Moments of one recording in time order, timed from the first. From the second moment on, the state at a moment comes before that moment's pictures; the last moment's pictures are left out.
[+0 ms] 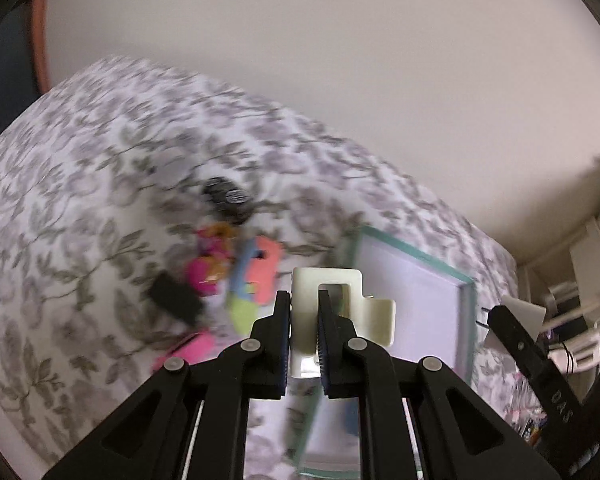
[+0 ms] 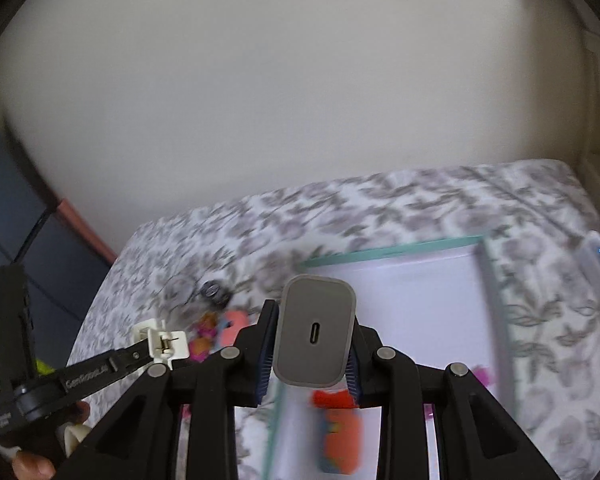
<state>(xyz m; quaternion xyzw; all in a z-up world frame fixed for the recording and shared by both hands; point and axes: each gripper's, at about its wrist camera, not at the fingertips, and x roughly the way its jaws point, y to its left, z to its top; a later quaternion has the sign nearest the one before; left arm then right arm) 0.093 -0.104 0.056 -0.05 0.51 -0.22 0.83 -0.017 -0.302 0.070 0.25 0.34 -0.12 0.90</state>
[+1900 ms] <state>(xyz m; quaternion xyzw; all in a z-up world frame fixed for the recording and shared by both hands) 0.059 -0.210 -0.007 0.06 0.50 -0.25 0.83 -0.031 -0.350 0.025 0.19 0.43 -0.23 0.85</state>
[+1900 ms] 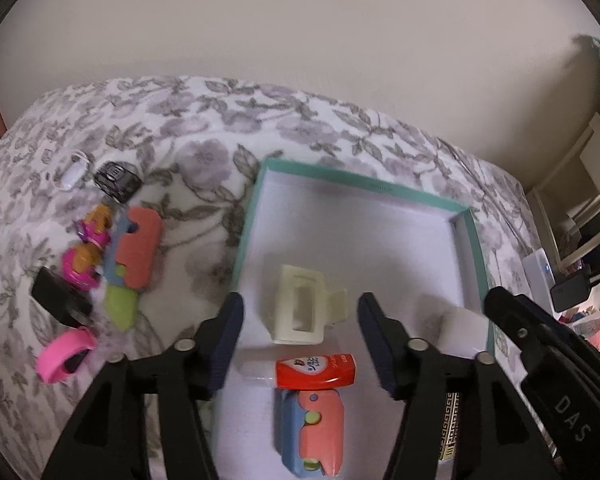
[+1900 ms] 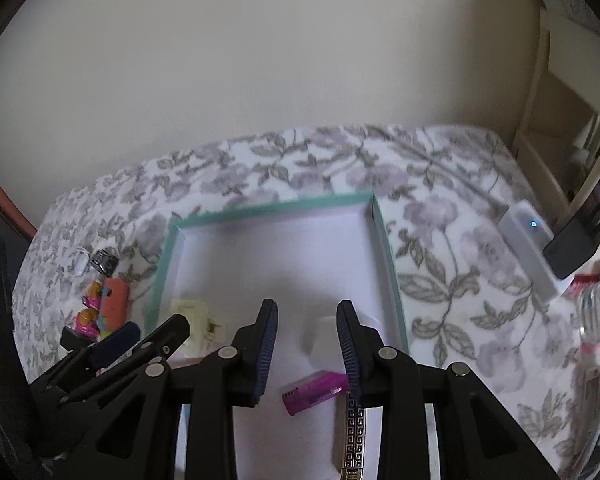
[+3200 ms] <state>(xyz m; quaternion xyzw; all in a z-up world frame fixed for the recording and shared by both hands) 0.114 -0.076 0.018 0.00 0.53 -0.07 0.84 0.014 -0.278 0.024 0.16 0.42 -0.16 0.88</state>
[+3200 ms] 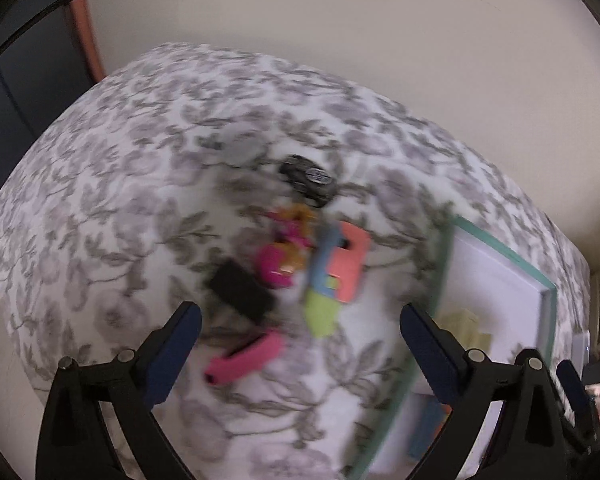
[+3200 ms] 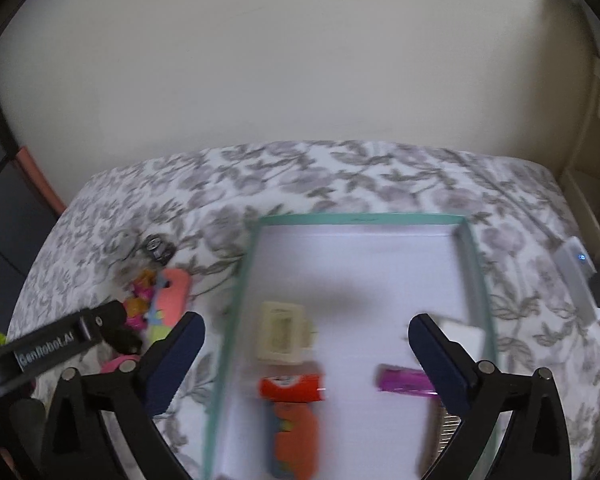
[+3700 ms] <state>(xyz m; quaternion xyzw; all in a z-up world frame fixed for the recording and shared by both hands) 0.139 0.027 0.002 -0.04 0.55 0.04 0.83 0.056 -0.190 0.001 0.14 0.46 -0.07 0.88</state>
